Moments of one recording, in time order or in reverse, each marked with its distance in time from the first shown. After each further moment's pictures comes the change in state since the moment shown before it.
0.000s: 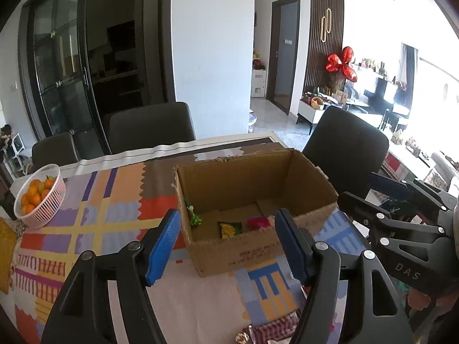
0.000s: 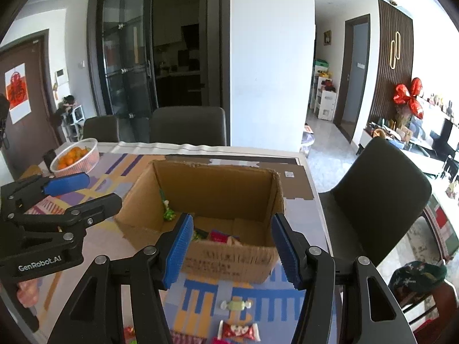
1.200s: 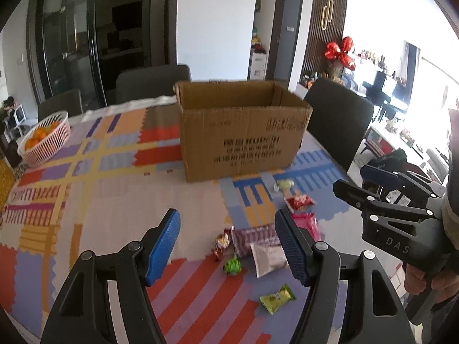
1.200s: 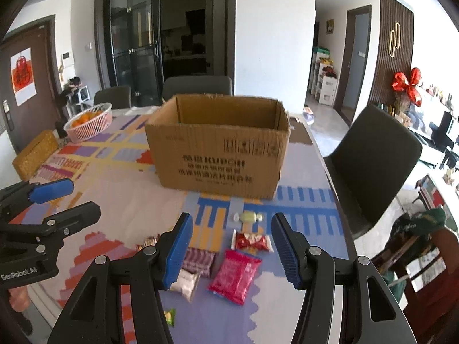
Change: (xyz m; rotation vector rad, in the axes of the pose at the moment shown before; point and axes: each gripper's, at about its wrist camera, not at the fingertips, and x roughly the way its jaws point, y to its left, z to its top) left arm -0.051 -0.018 -0.140 -0.054 0.099 -0.021; right arm -0.057 0.020 -0.122 -0.013 0.085 -0.006
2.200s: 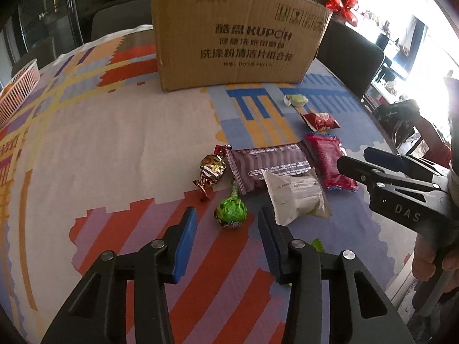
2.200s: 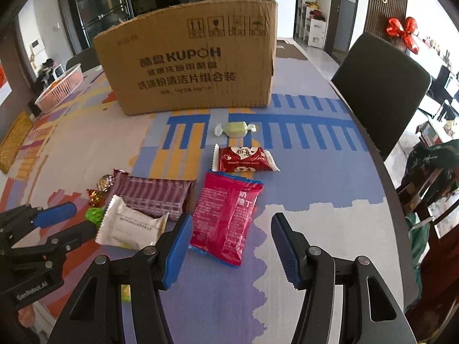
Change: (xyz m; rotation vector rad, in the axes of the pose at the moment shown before) left arm 0.096 0.004 -0.061 0.005 0.283 -0.062; right arm 0.084 -0.016 -0.069 0.117 0.274 -0.021
